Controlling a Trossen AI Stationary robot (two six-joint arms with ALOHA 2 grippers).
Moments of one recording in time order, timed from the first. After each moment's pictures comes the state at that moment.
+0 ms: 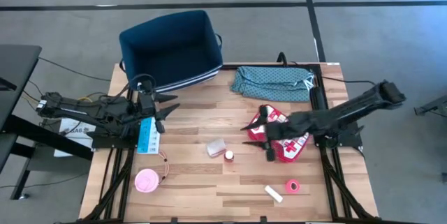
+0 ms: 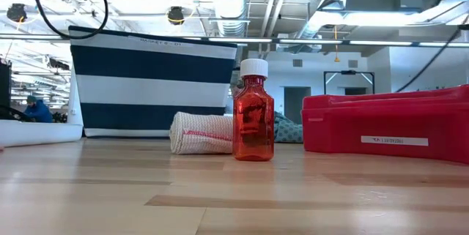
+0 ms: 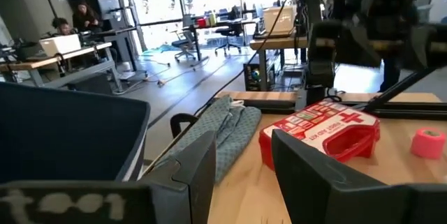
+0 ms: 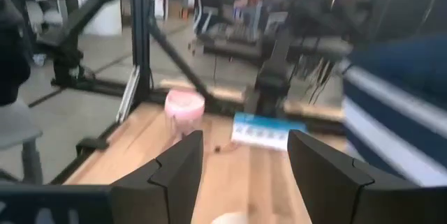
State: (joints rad) left arm -0.17 0.58 0.55 0.03 -0.53 0.10; right arm 0.31 1.24 0.72 0.41 0.16 -0.14
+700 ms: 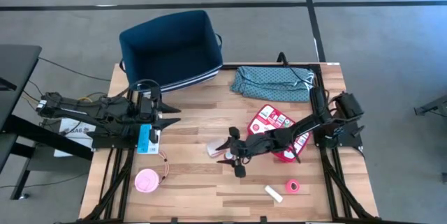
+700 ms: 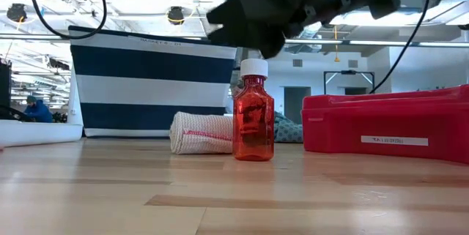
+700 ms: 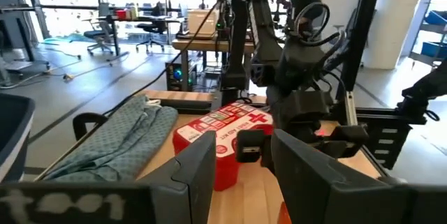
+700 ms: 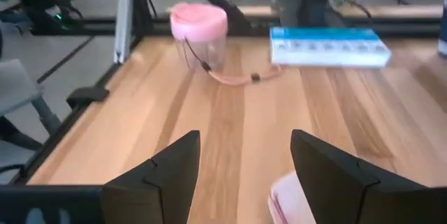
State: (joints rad) left arm -0.17 0.58 0.55 0.02 -0.22 -0.04; right arm 0.32 1.79 0.91 0.51 0.13 0.07
